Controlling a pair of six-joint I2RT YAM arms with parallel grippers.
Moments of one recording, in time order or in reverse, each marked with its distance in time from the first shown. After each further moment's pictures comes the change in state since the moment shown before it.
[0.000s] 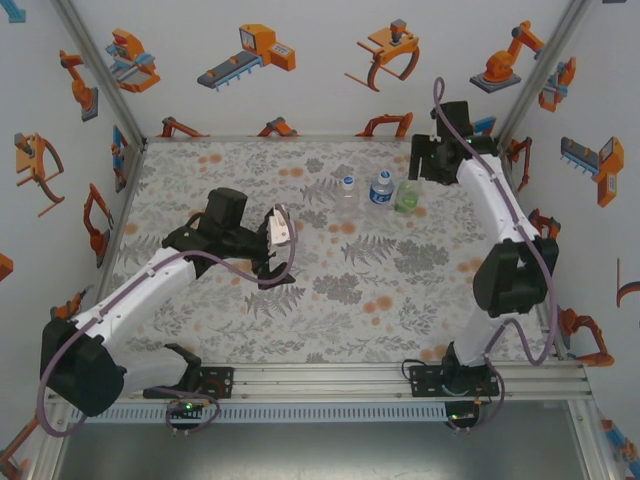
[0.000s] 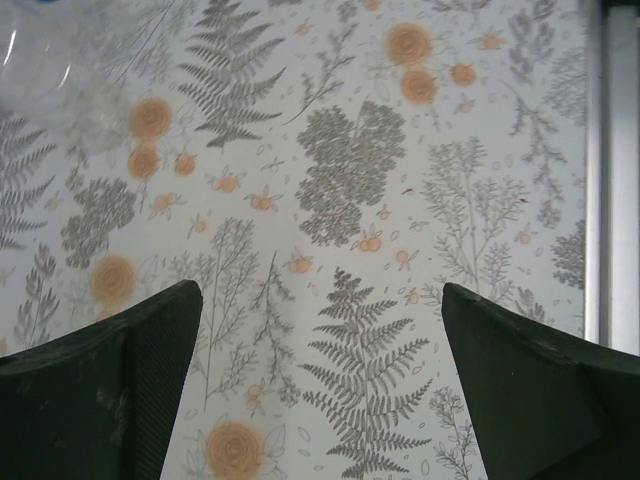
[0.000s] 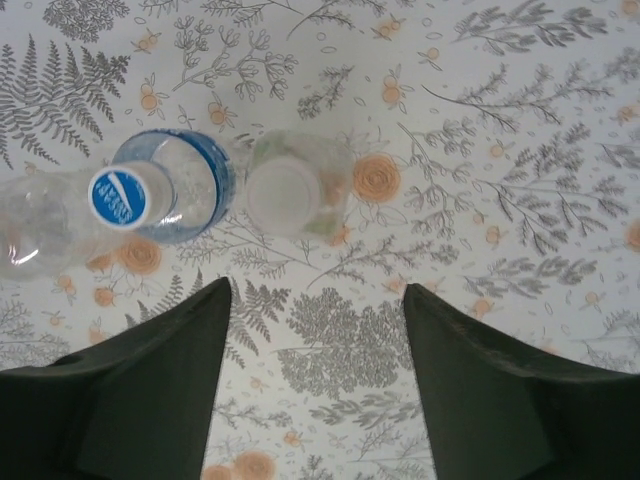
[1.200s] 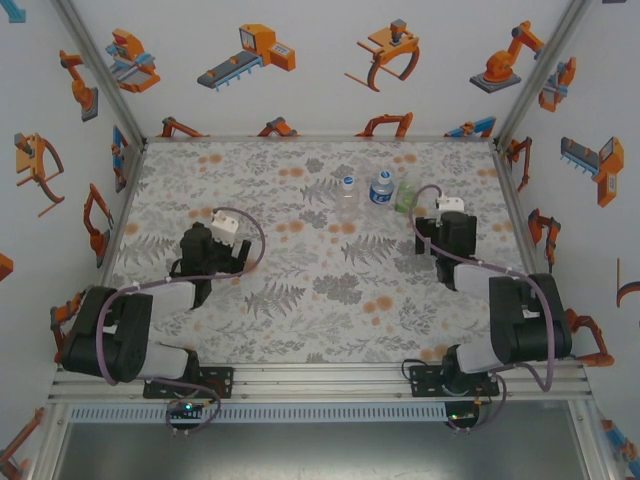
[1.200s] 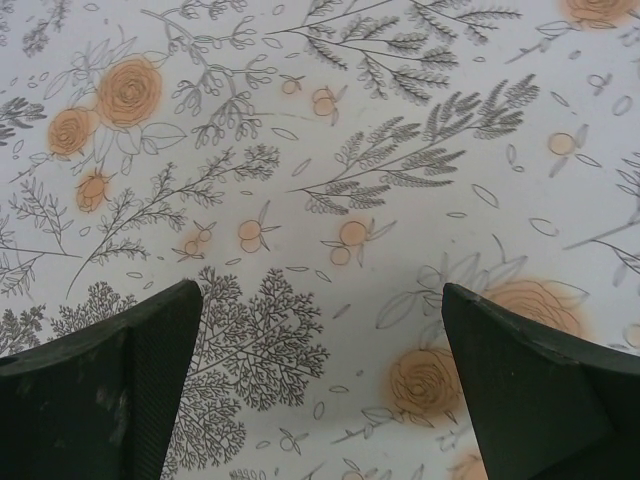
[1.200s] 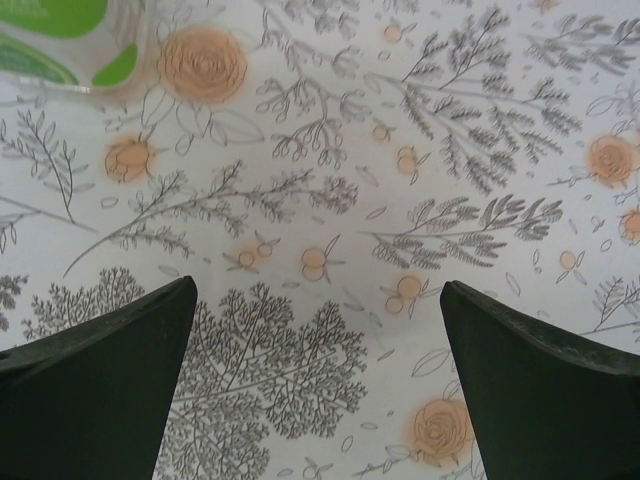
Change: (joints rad) left arm 0.324 0.174 -0.600 1.018 -0.702 -0.410; right arm -0.056 -0.291 -1.220 1.268 0.178 -0.222
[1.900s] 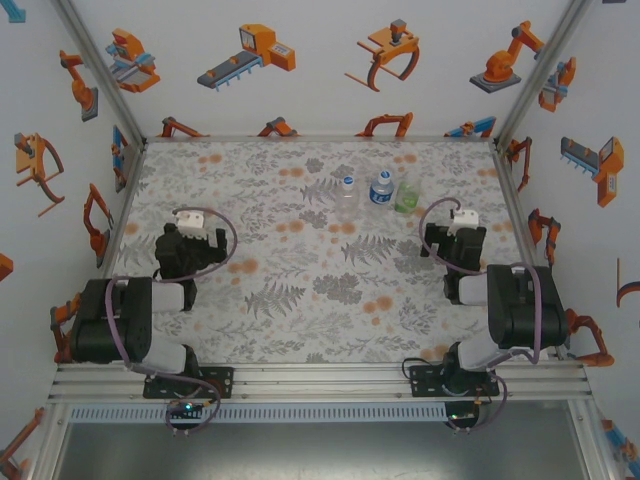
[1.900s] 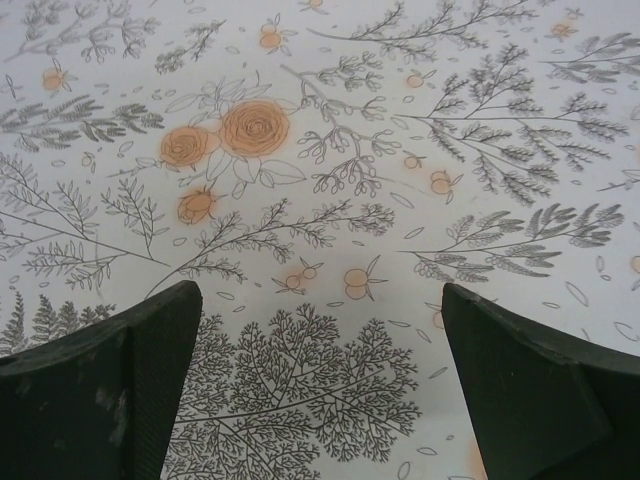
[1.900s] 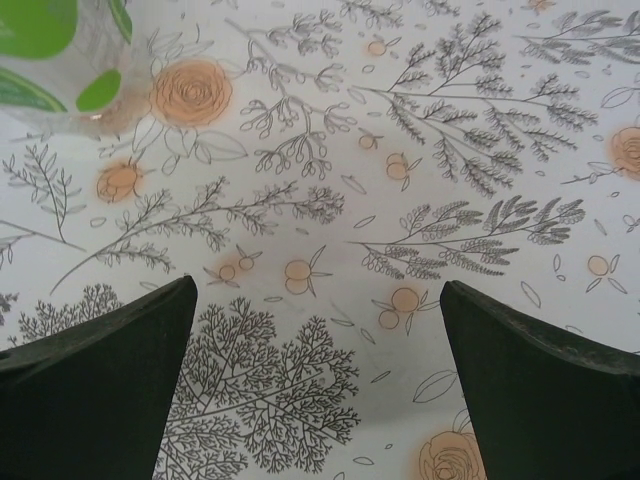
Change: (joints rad) left arm 0.224 0.103 -0.071 0.367 0.164 -0.169; right arm -0.117 0.085 -0.154 0.386 -0.153 0.069
